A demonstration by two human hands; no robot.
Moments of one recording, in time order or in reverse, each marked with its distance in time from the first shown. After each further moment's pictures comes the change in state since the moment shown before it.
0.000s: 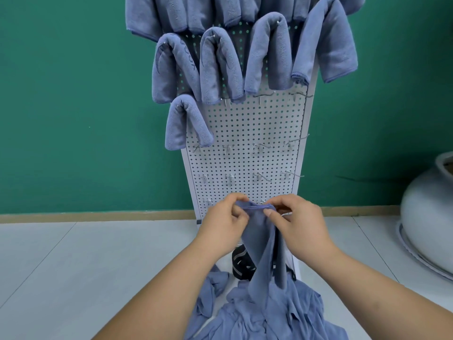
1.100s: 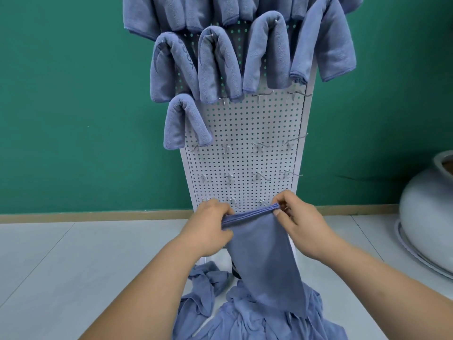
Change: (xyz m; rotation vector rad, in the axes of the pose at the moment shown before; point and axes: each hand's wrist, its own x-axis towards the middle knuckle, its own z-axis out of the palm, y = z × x) left_hand 0.007 -0.022 -0.028 0.503 -0.170 0.110; right_hand 0.006 0.017 -0.017 -0.021 -0.253 -0.029
